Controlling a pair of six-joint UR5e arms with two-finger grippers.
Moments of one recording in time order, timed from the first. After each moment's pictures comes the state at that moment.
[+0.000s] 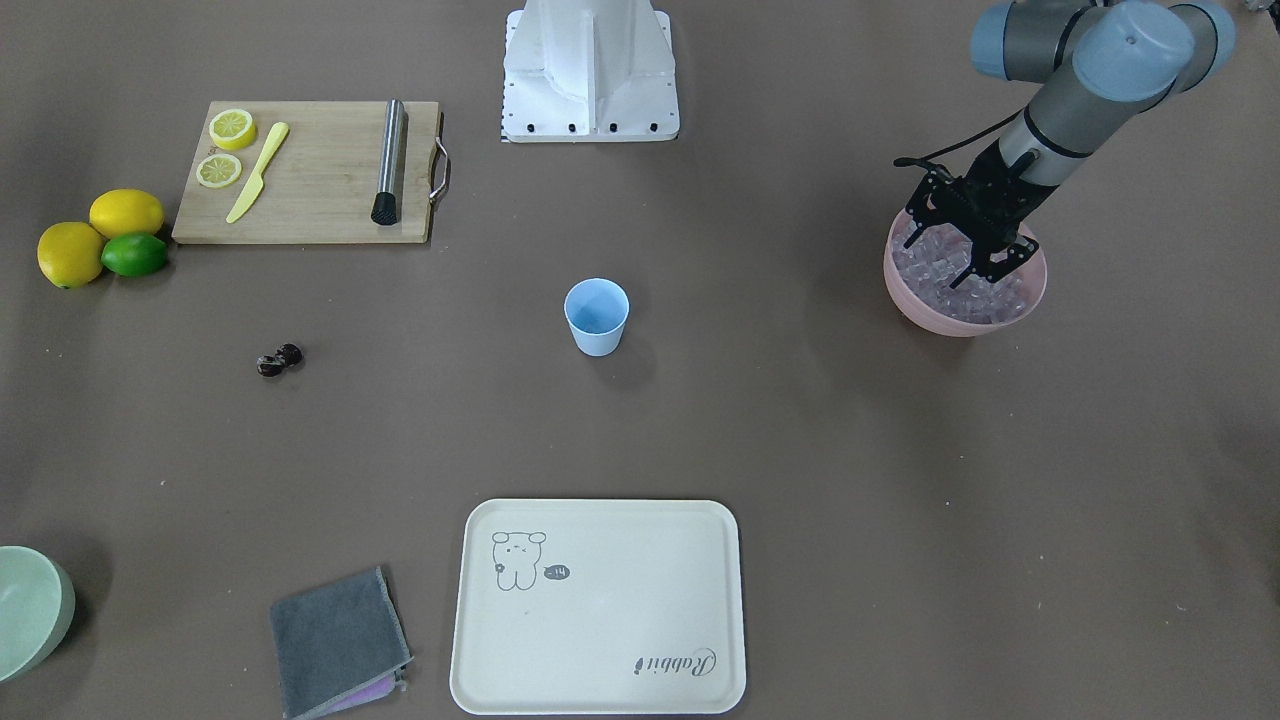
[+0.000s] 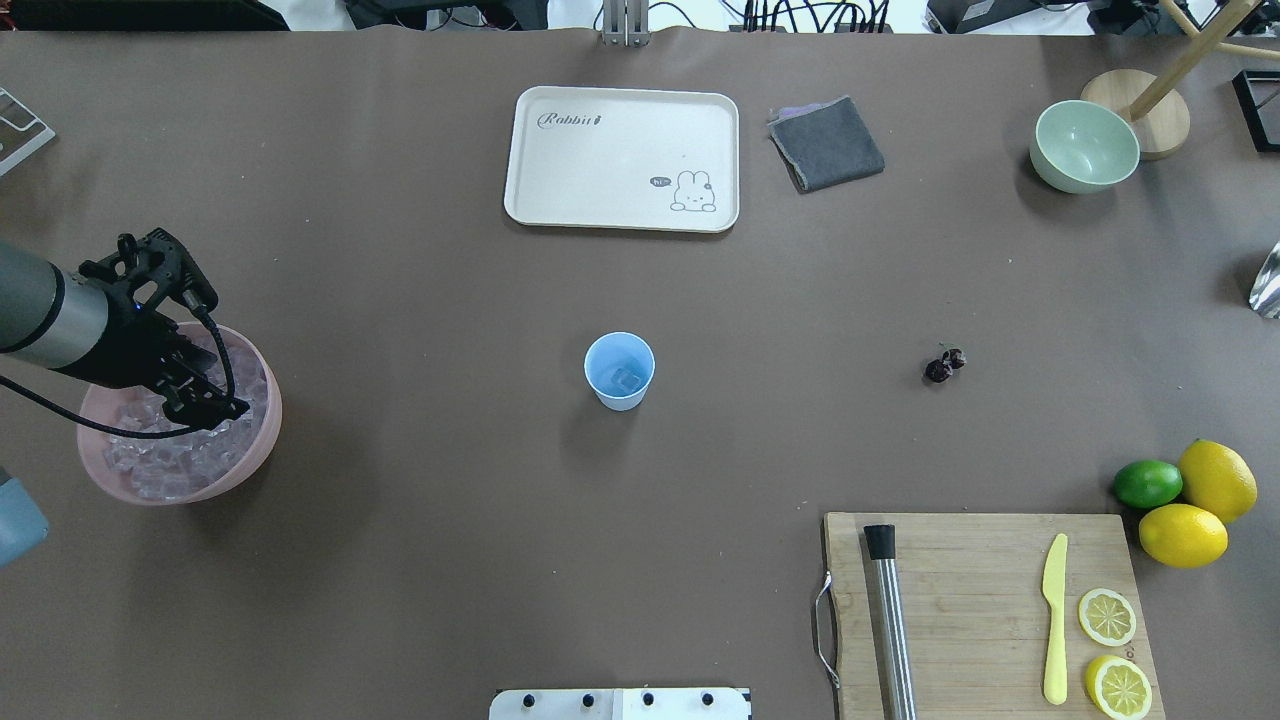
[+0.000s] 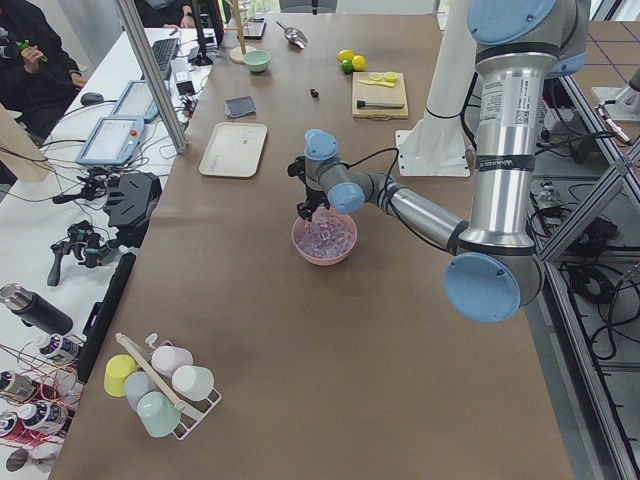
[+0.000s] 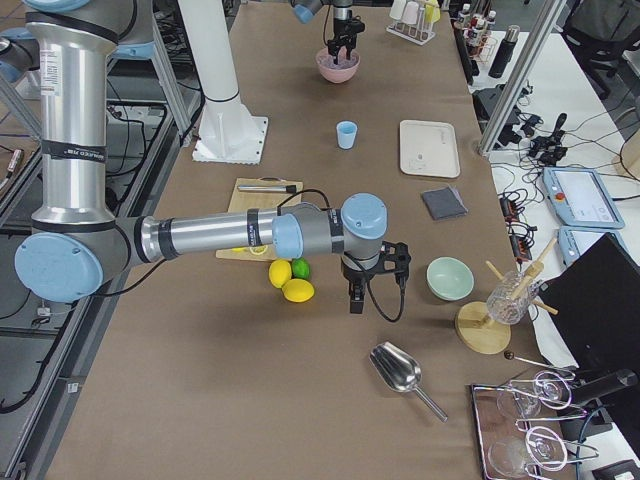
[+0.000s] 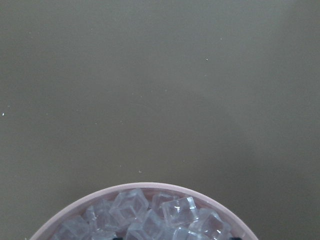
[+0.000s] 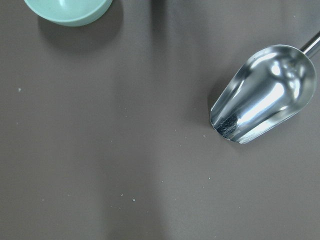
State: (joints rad) left arm -0.81 -1.59 -1.94 -1.98 -2.16 -0.18; right arm 1.48 -1.64 1.79 -1.56 2.37 0.20
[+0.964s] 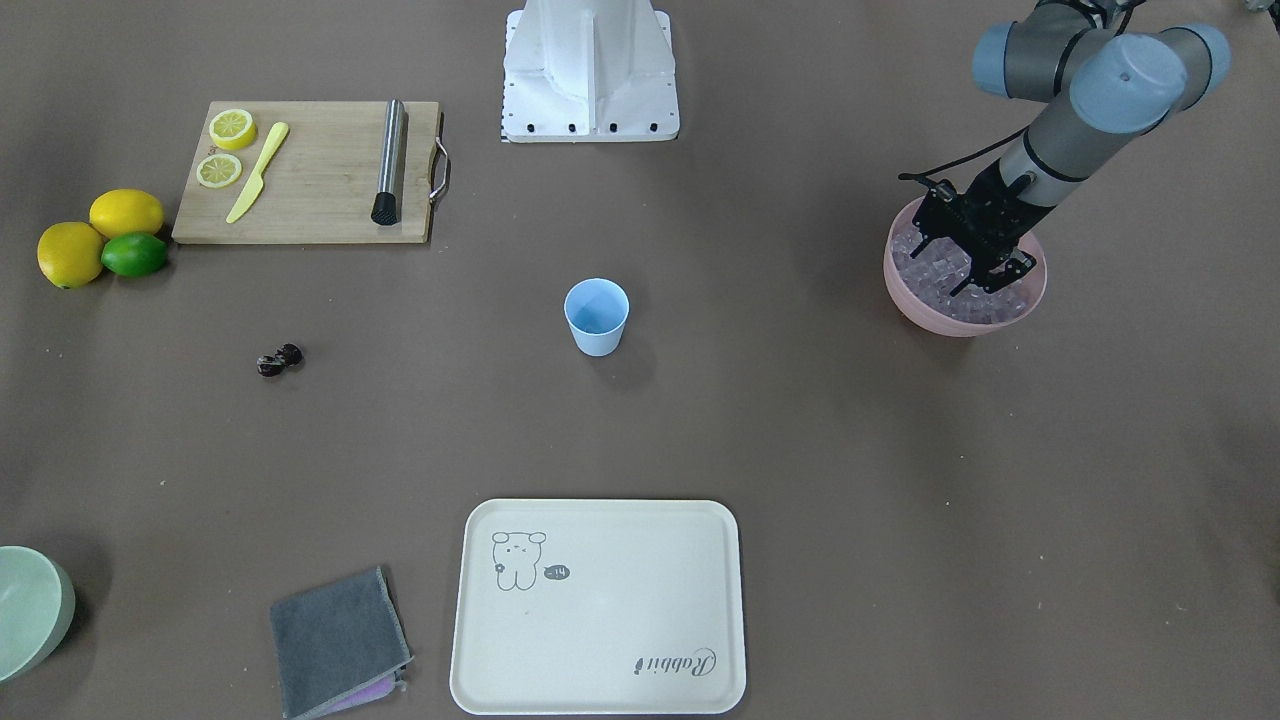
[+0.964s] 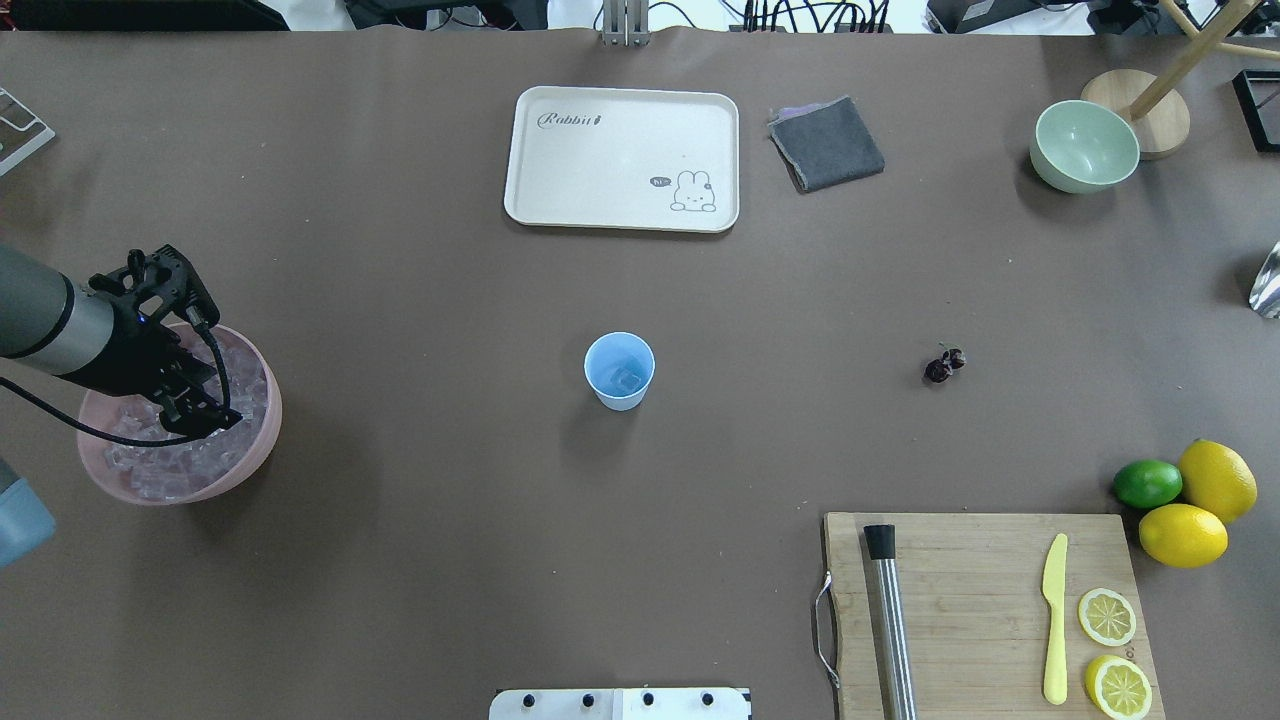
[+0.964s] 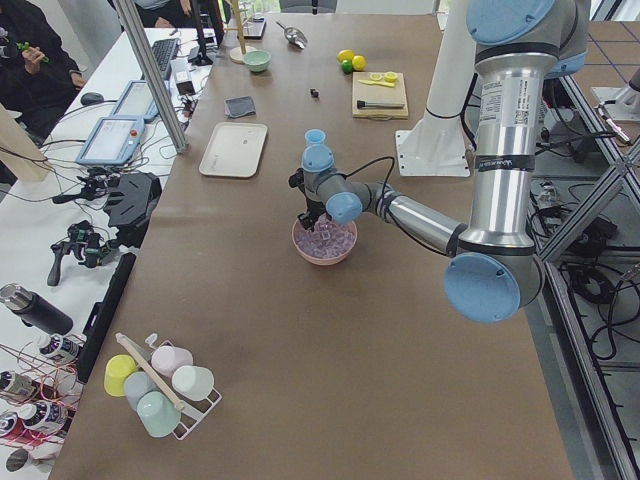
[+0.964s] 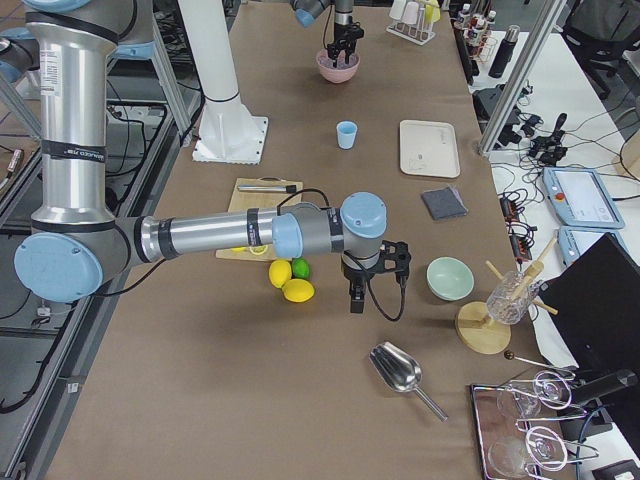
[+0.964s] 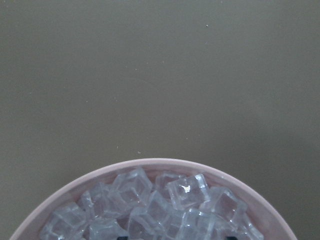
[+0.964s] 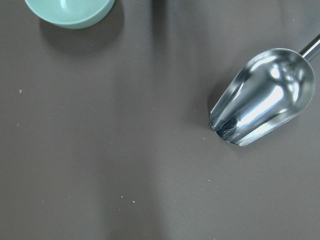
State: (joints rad) left arm -0.80 -1.59 -1.88 -2.00 -2.17 -0.11; right arm 1.48 -1.64 1.79 -1.55 2.36 0.20
